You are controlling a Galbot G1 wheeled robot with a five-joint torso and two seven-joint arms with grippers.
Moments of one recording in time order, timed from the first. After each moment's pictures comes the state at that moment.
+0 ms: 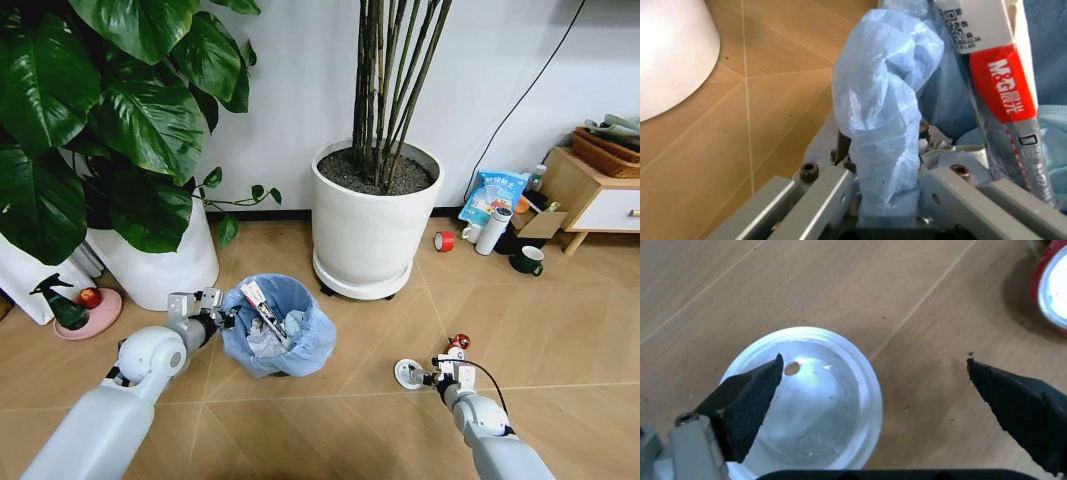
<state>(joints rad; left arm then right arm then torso) 1.04 -0.98 -0.31 -1.78 -0.75 0.69 -0.07 -1.12 1.27 0.45 1.16 0.39 -0.29 -0.06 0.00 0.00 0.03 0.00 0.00</state>
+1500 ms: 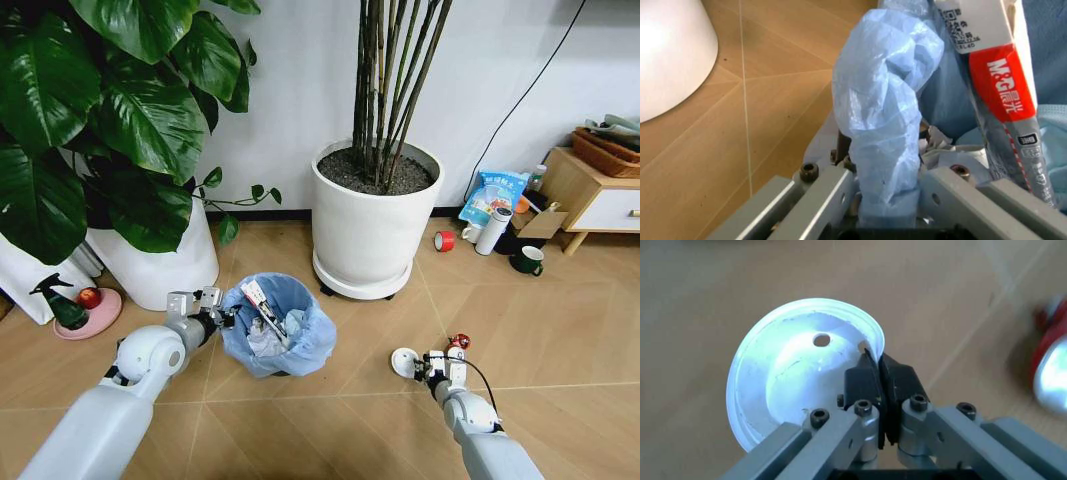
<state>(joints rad) 1.04 -0.97 -0.31 -1.79 -0.75 0.69 -0.07 -1.12 1.30 0.47 1.24 0.34 -0.23 -0.07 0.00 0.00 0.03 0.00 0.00</state>
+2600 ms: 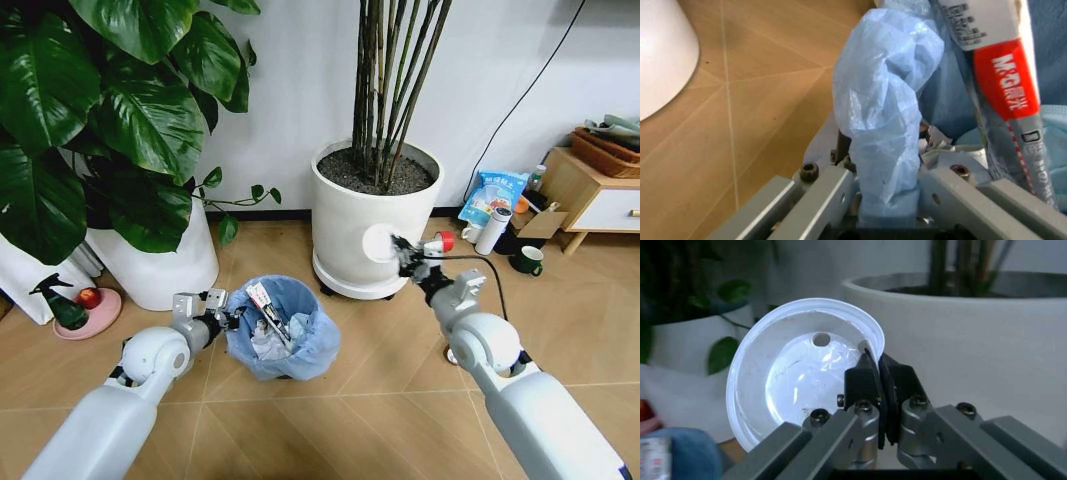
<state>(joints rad) 1.01 -0.97 -0.26 -1.78 -0.73 0.69 -0.05 -0.98 1.02 0.20 1.93 0.58 -0.22 0.04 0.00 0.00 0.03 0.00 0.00</state>
